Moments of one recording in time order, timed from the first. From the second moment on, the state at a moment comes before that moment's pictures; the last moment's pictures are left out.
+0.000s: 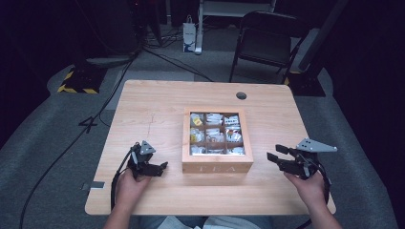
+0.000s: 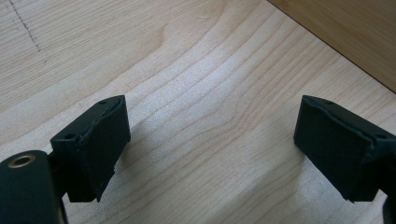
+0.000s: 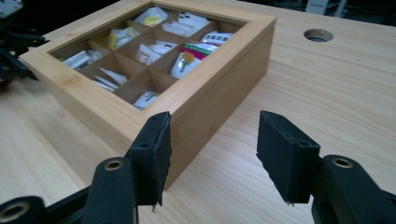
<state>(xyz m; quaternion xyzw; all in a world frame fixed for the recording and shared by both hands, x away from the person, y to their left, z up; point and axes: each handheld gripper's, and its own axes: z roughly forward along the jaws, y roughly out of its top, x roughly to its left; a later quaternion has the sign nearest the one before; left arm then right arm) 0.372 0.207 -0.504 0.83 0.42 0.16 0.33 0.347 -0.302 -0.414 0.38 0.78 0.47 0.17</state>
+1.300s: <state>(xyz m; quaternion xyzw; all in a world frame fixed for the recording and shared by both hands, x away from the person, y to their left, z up) 0.372 0.207 -0.504 0.83 0.42 0.16 0.33 0.348 -0.256 -0.440 0.34 0.85 0.40 0.10</state>
